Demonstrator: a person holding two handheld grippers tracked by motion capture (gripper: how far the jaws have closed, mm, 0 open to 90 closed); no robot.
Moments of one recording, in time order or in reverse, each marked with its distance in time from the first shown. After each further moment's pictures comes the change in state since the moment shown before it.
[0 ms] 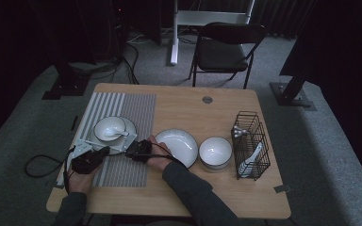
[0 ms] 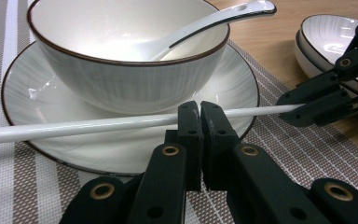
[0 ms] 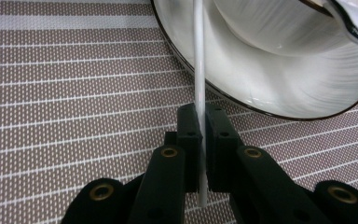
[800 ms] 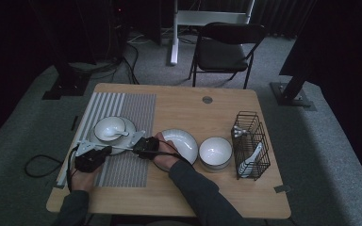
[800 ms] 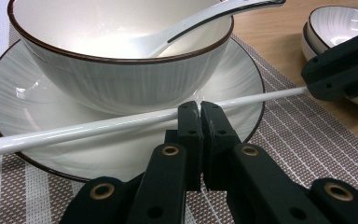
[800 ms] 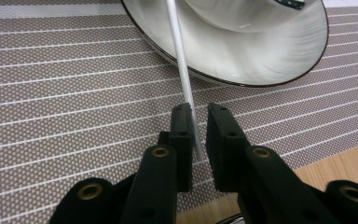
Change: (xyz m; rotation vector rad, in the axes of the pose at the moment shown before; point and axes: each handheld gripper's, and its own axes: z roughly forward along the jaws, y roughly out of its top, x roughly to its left) left arm -0.001 0.001 0.009 0.025 0.007 0.001; right arm -0.013 -0.013 -0.018 0.005 -0.044 0.044
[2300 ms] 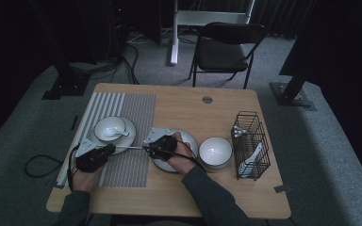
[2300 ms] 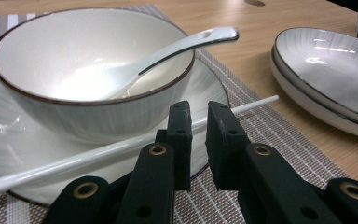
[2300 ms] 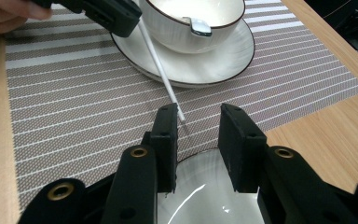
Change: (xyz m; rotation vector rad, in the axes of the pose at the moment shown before) left arm -0.015 0.014 -0.009 -0.058 -0.044 0.035; right arm -0.004 -0.023 -0.070 -0.159 -0.059 0.129
